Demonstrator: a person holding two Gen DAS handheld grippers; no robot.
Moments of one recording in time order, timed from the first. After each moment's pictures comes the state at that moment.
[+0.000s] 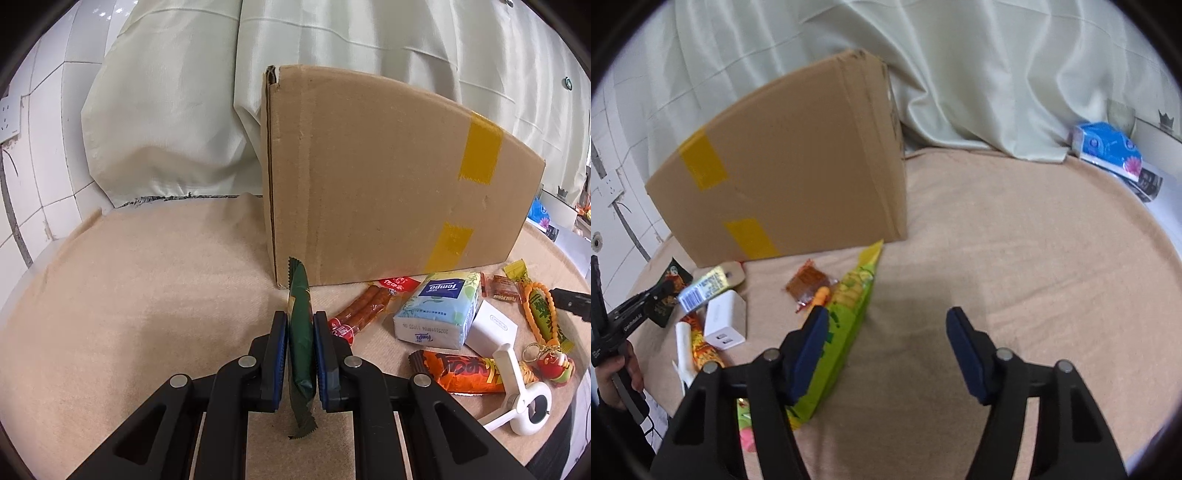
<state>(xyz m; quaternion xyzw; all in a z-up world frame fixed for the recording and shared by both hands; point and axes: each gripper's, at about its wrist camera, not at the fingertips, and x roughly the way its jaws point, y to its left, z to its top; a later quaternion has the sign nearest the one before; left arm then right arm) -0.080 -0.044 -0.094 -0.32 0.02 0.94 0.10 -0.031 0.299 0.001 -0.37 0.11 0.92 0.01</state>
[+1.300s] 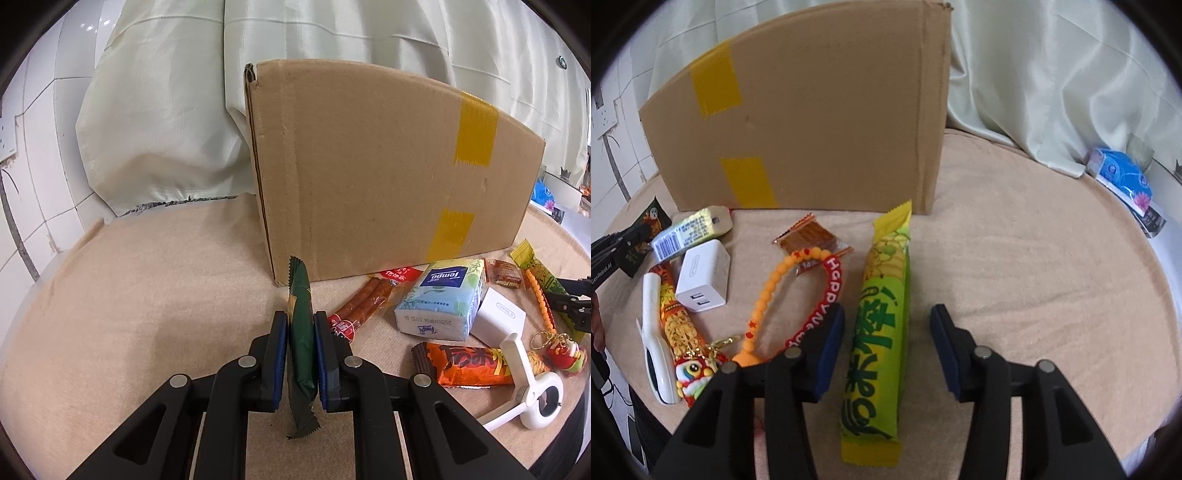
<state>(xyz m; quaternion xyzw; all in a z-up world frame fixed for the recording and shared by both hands) -0.071 -0.028 -0.091 -0.32 0.05 0.94 0.09 -0.047 0.268 -0.014 -0.40 0.01 0.91 0.03</state>
